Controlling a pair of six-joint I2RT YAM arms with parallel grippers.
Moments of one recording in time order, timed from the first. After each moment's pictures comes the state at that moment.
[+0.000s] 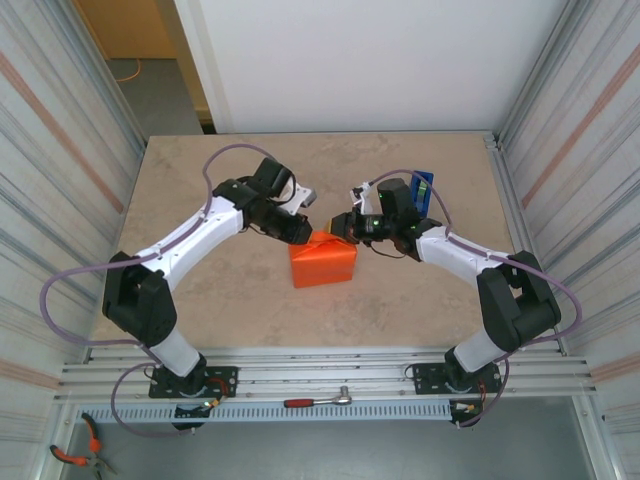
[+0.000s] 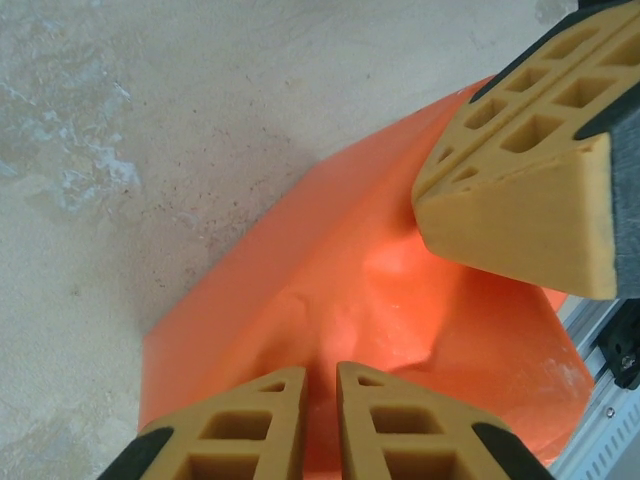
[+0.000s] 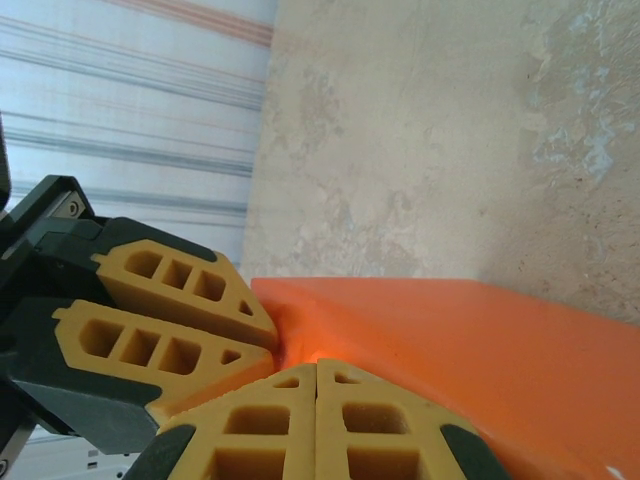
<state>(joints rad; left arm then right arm) -0.57 1.63 1.40 -0.87 0.38 -0.10 0.49 1.55 0.91 0.06 -0.73 0.86</state>
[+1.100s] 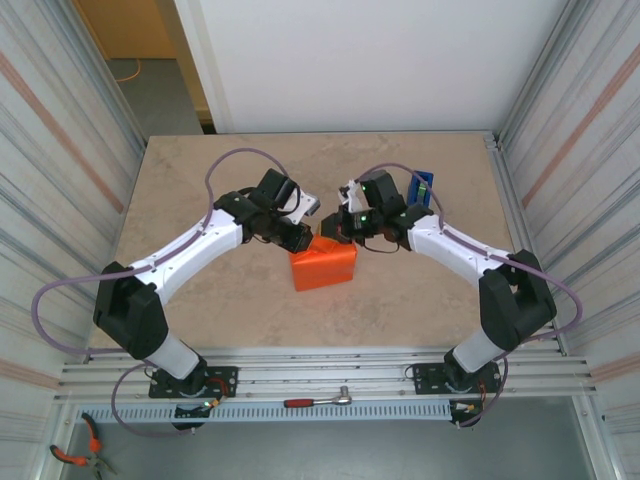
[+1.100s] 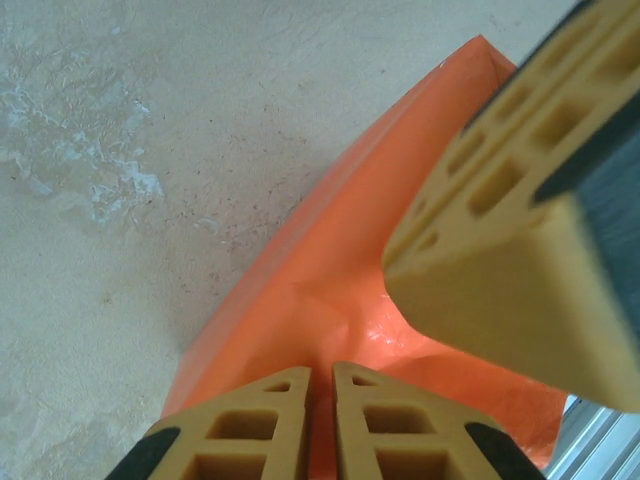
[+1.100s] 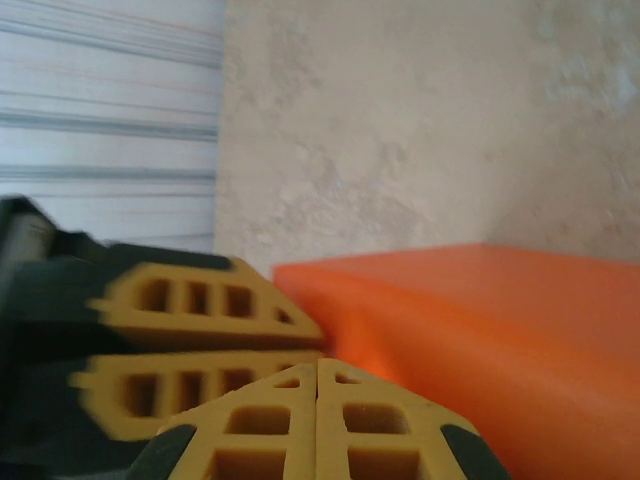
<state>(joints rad) -0.64 1.55 1.31 -0.80 0.26 -0.06 0.58 1.56 1.09 -0.25 -0.66 0.83</state>
